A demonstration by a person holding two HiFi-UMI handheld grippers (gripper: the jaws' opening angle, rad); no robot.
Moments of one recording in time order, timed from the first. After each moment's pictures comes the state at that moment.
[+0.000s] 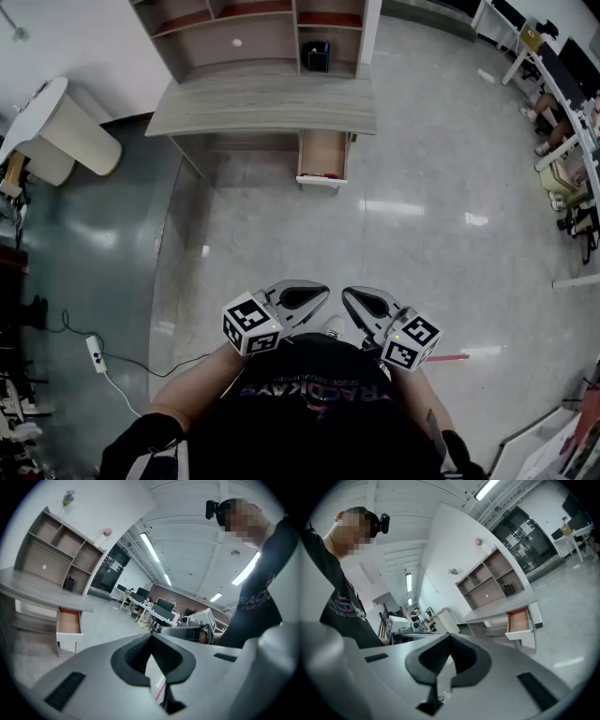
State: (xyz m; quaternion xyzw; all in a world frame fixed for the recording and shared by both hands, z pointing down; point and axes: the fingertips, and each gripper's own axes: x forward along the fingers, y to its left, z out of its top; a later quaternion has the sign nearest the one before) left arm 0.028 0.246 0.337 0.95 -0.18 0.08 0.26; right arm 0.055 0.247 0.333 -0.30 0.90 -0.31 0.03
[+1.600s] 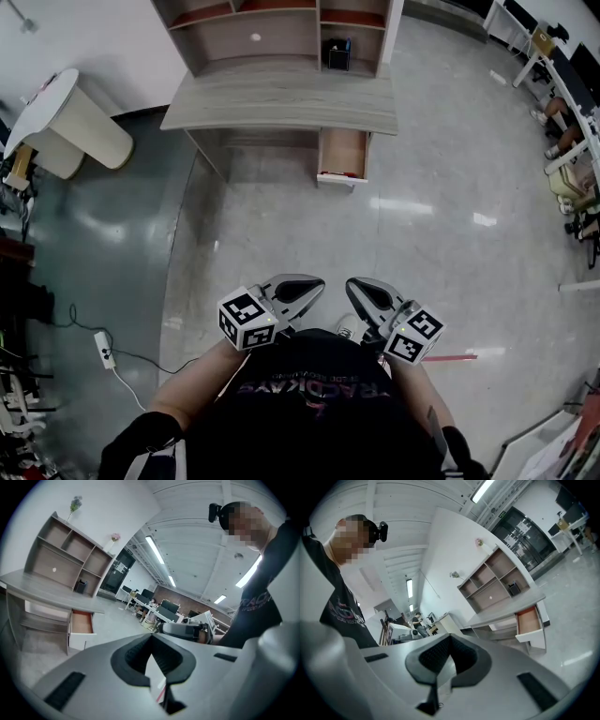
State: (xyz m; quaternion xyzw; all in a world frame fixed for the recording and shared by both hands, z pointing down) left arm -0.035 0.229 0.331 0.94 -0.20 0.08 0.26; right arm 0.009 0.226 0.320 -0.29 0.90 -0.31 0.07
